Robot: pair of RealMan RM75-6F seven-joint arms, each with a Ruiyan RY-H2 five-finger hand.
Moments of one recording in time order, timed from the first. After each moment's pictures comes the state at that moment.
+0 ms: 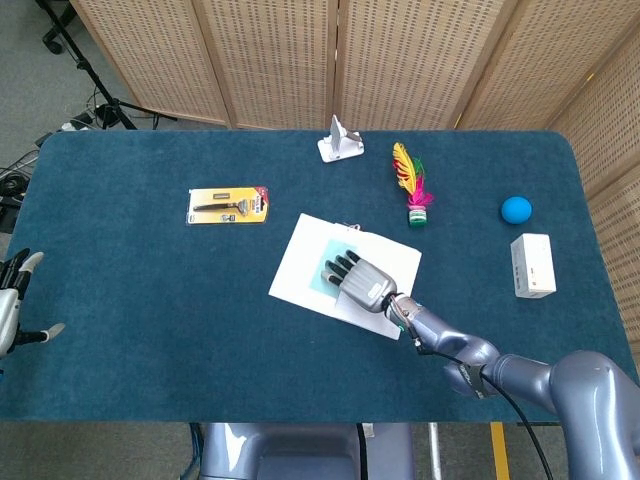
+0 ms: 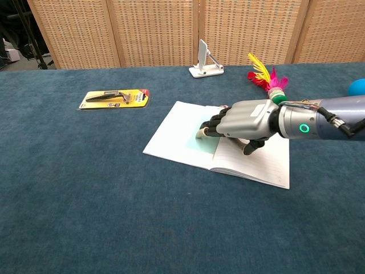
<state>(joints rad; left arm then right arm) -0.20 -1.11 -0.11 -1.54 1.26 1.25 -0.05 1.03 -1.59 0.02 -1.18 -1.33 0.61 -0.40</state>
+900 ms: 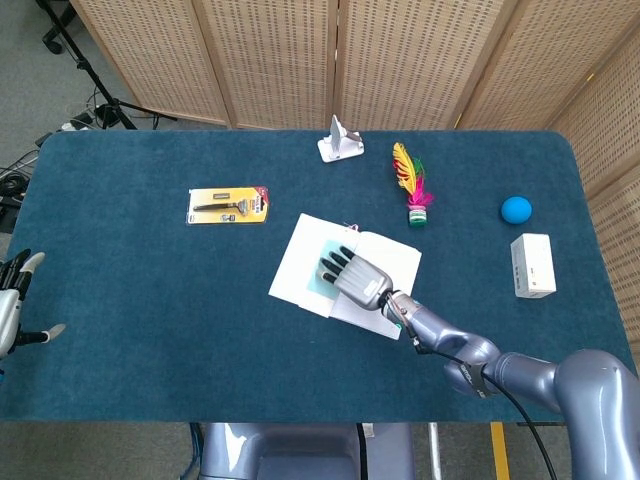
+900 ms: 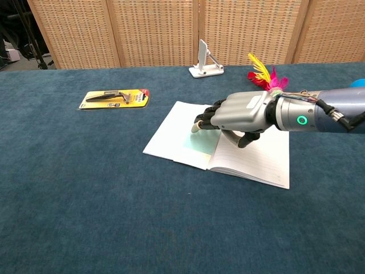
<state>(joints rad) -0.20 -1.11 -0.11 -1.54 1.26 1.25 -0.06 1.04 -1.56 0.05 -1.21 -1.37 0.64 -0.38</state>
